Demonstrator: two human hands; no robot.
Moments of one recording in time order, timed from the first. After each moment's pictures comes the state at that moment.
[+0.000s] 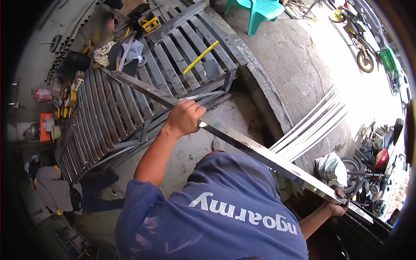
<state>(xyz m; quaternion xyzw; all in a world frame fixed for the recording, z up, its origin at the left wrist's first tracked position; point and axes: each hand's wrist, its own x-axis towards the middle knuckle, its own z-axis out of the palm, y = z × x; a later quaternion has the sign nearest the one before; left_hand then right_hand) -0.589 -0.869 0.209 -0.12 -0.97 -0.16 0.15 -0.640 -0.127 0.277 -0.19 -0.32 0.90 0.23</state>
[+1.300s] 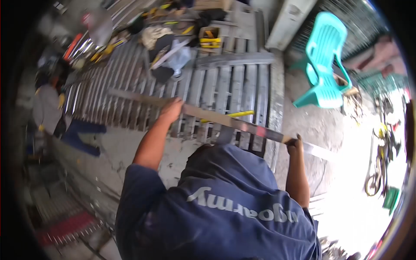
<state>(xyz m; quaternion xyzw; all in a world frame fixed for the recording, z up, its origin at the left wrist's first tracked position) -0.673 -1.099 0.079 0.44 -0.88 -0.16 -0.09 -1.286 -0.711 -0.097 -0.25 -0.49 0.68 -0.48</state>
